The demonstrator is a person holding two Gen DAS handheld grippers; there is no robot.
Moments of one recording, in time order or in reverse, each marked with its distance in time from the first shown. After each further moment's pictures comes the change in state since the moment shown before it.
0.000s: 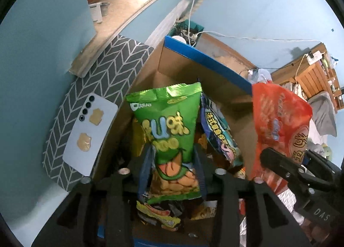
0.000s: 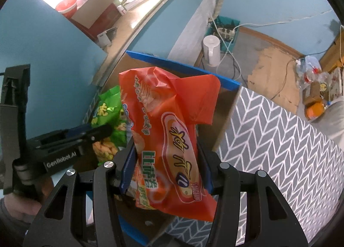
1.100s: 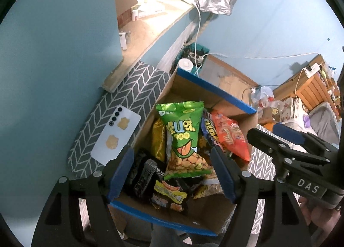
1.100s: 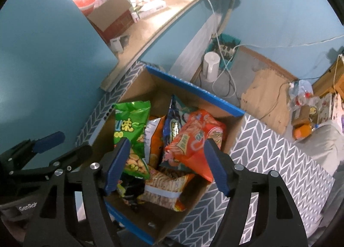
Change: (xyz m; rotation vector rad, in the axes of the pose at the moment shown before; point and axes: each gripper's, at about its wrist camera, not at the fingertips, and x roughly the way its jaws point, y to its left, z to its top) left arm -0.092 0.011 -0.024 -0.022 -0.155 0.038; right arm -0.038 0.048 0.013 -0.110 -0.063 -0.087
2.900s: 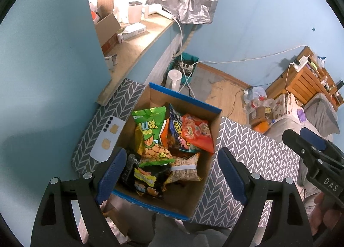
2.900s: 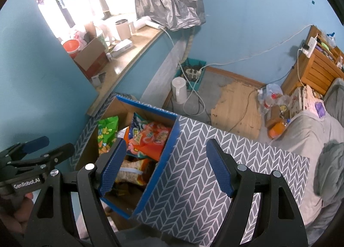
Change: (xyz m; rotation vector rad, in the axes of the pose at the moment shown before) left arm -0.071 -0.074 -0.021 0.080 -0.069 0.022; right arm -0.124 -0.058 -0.045 0.115 -0.199 -0.122
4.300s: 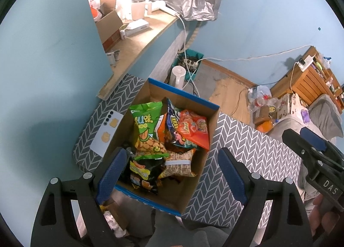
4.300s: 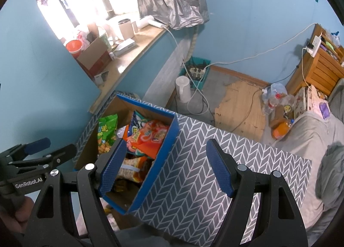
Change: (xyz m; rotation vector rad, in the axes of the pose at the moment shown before) left arm -0.002 -0.019 -0.003 -0.026 0.025 0.042; right arm 0.002 -0.006 0.000 -0.008 0.011 0.029
